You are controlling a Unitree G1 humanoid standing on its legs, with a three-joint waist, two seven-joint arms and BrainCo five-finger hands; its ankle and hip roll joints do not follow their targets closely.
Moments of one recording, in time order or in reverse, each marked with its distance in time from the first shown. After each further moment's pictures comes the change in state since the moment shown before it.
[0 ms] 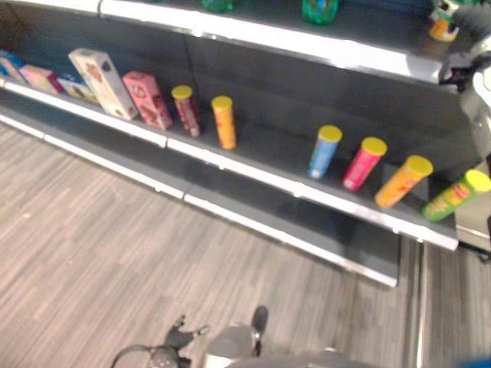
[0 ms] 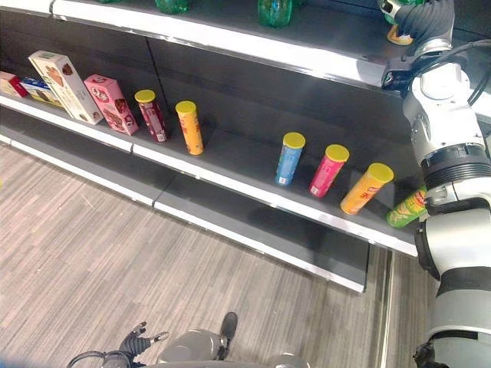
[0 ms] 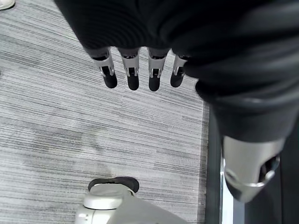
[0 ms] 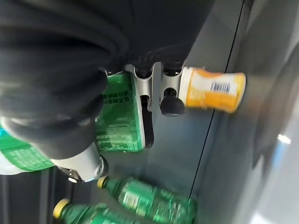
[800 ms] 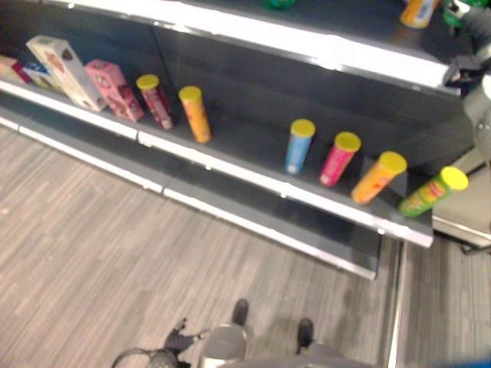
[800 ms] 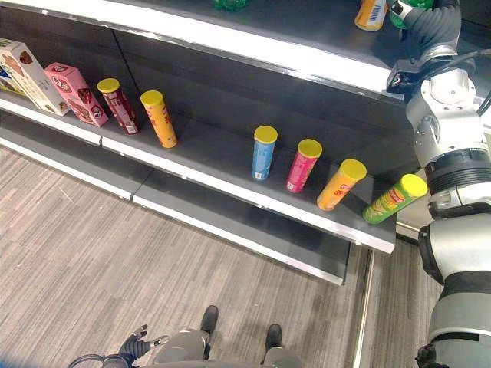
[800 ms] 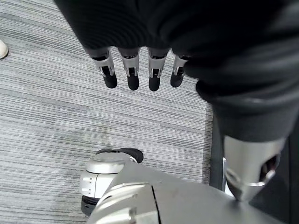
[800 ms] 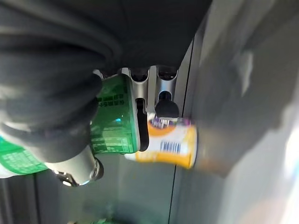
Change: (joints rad) left arm 0.073 0.002 0.000 -0.068 -0.005 -0.002 -0.034; right arm -0.007 0.028 0.000 -0.070 0.181 0.018 0.034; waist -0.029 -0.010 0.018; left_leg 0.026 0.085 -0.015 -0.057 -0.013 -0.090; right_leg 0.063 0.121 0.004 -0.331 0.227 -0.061
